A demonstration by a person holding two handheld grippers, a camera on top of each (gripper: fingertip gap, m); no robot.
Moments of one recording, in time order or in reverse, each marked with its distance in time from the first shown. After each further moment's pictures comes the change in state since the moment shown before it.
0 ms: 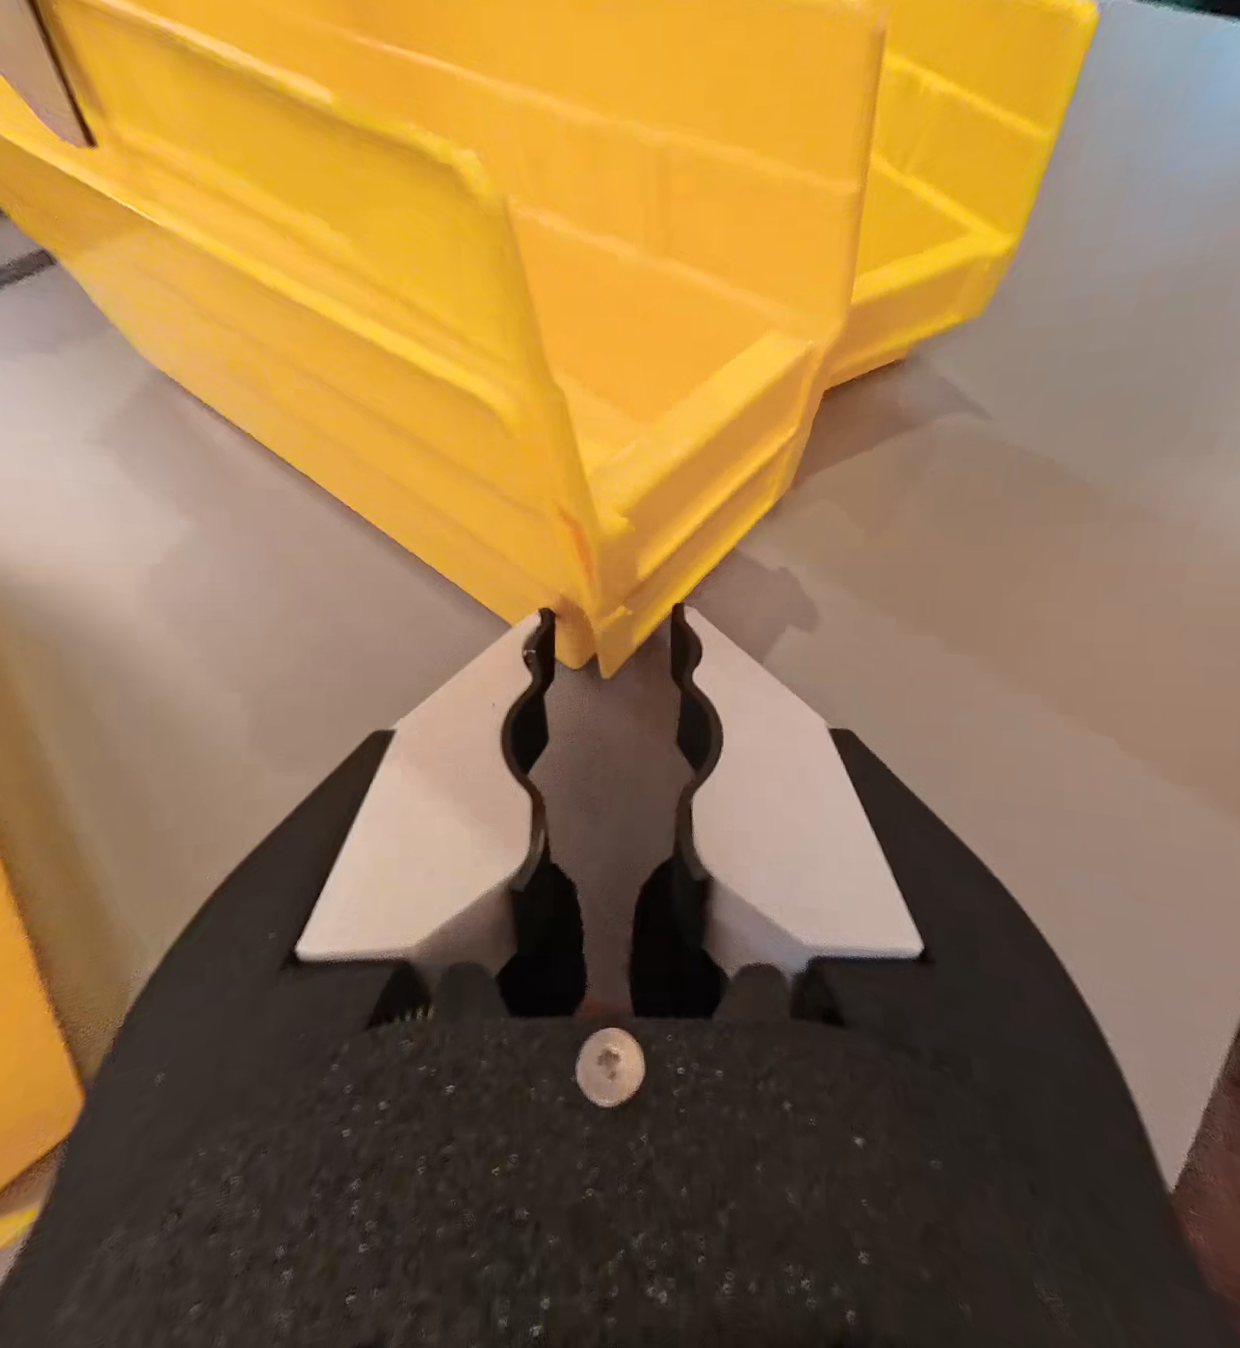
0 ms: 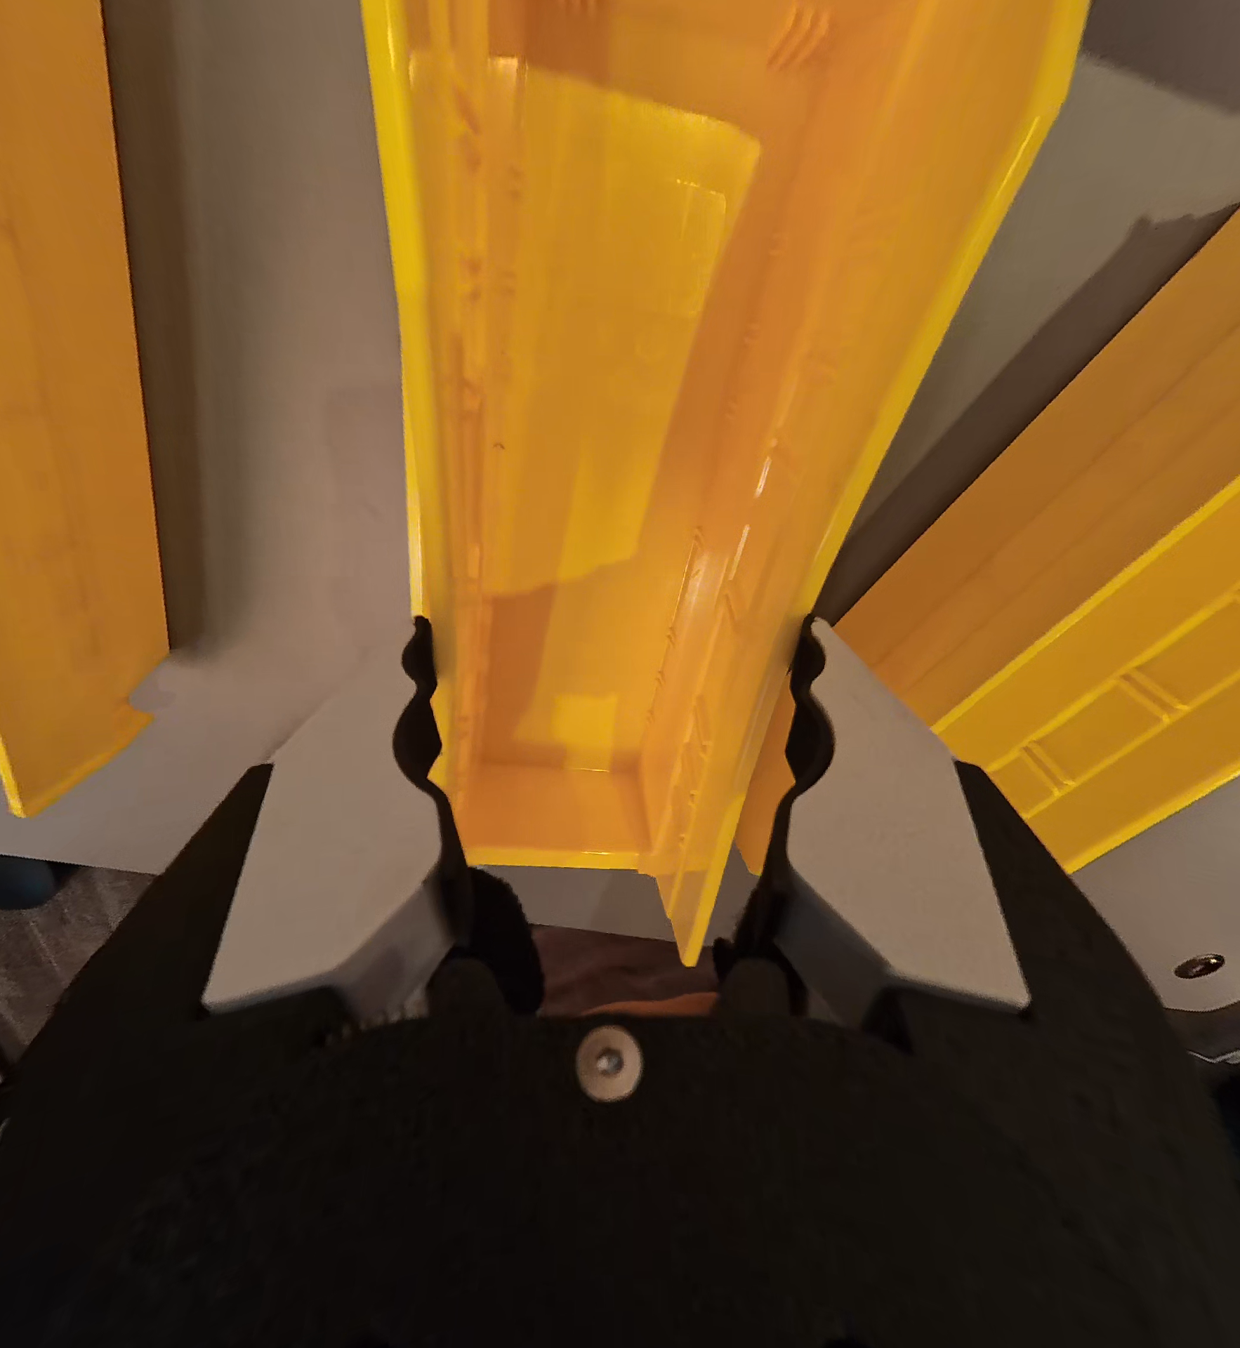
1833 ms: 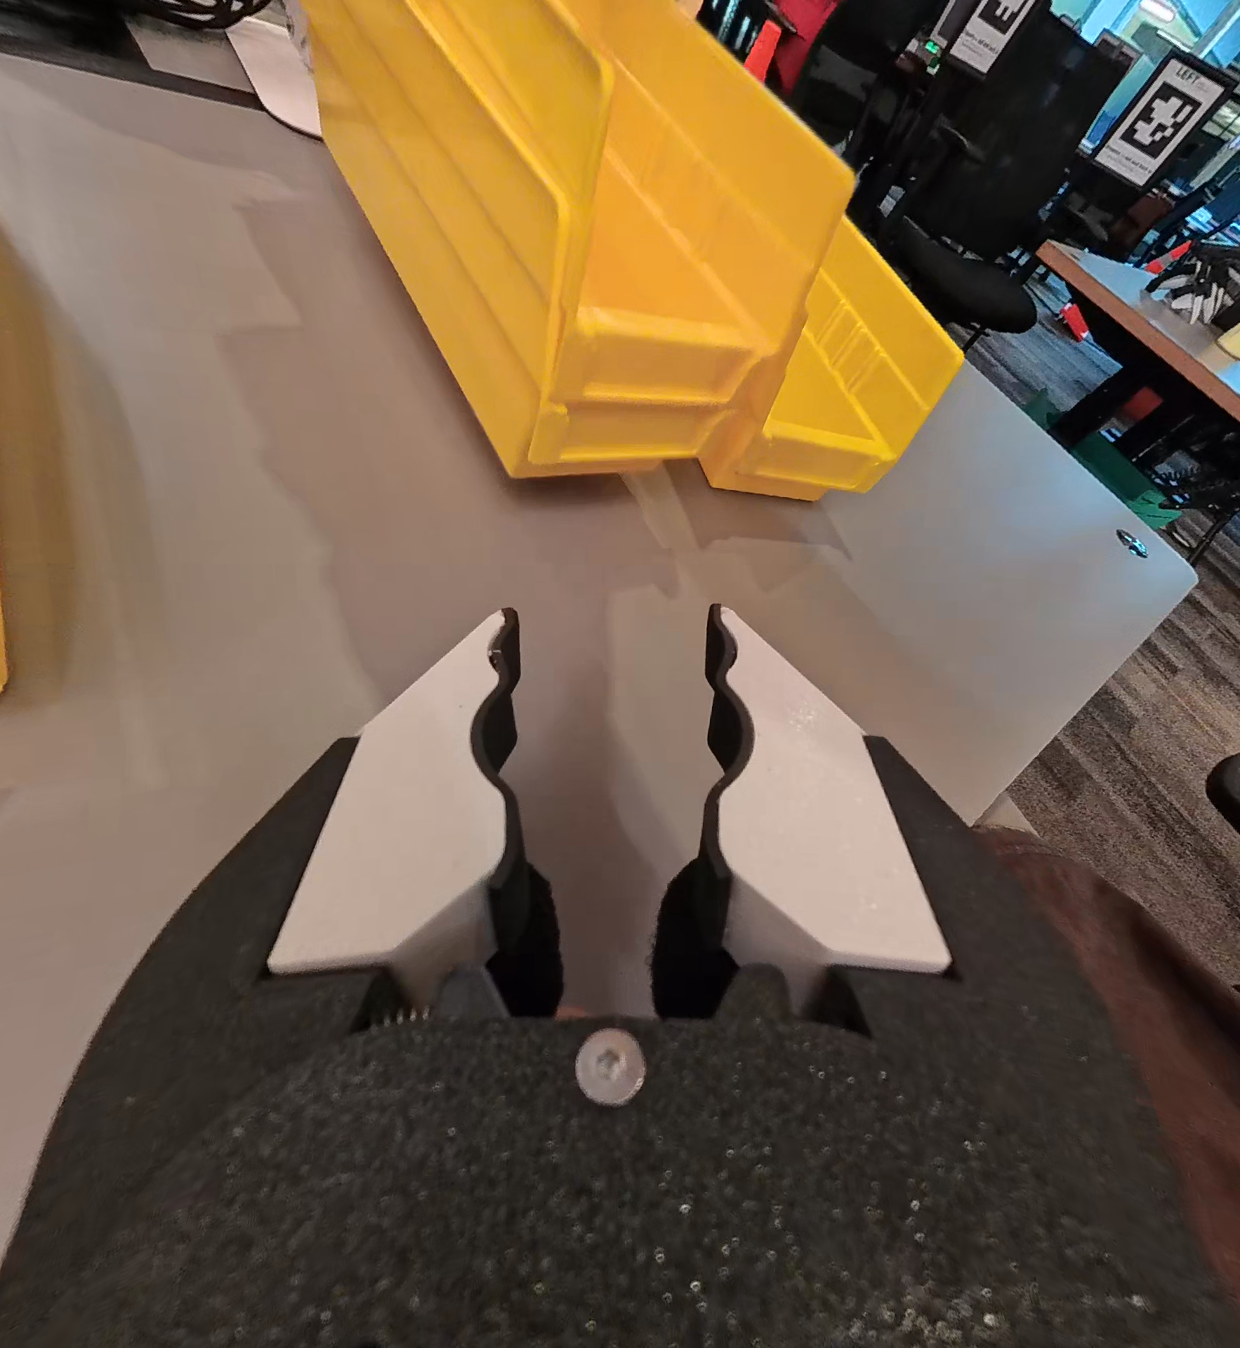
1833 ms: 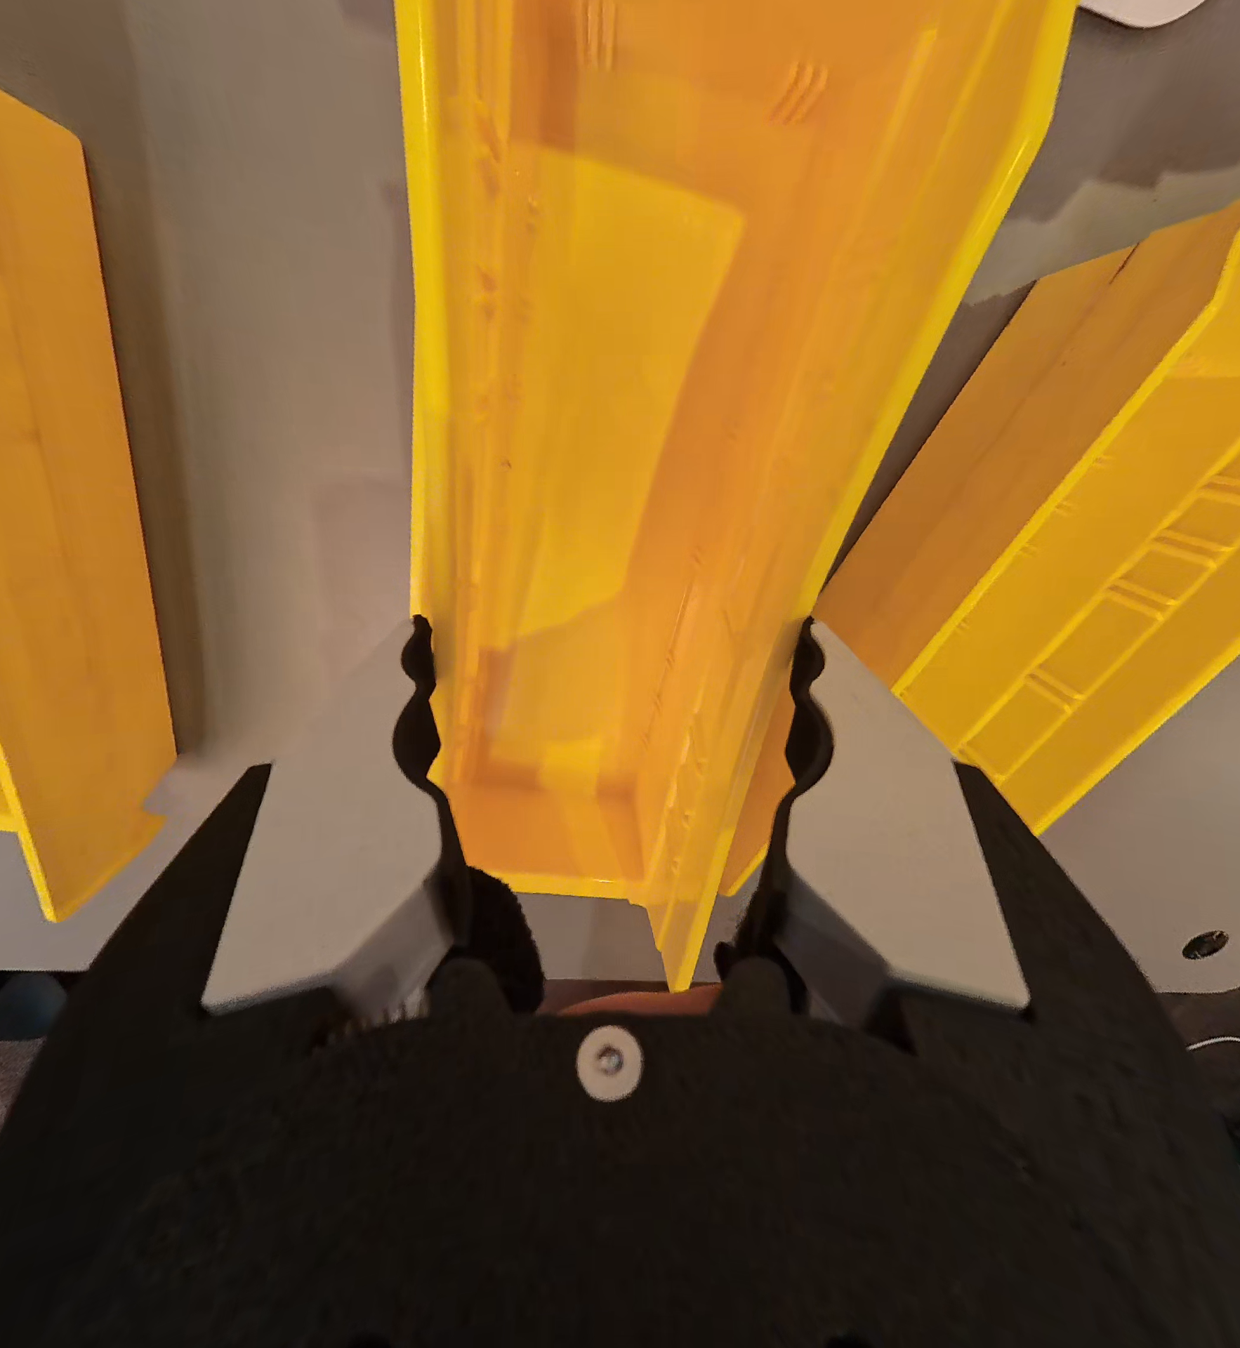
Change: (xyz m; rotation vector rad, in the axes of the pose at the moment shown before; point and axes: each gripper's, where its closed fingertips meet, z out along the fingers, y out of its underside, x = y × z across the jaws) left arm 0.011 0.005 -0.073 0.158 -0.019 -0.460; right arm 0.022 -0.027 -0.018 0.089 0.062 0.104
